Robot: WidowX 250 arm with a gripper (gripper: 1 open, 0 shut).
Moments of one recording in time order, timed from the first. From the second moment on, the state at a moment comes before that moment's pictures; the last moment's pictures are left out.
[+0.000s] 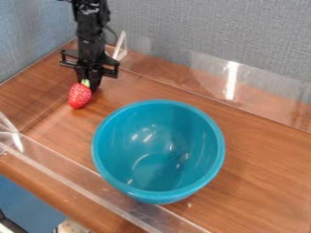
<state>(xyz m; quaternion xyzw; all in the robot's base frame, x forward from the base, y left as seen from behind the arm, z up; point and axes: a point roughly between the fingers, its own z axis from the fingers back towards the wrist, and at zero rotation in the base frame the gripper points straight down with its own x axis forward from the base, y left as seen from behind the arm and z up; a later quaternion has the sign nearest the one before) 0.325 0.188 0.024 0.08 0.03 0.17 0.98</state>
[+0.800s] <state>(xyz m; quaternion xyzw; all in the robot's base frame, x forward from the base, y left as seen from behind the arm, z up) 0.314 0.186 0.028 0.07 0.05 0.20 0.97</state>
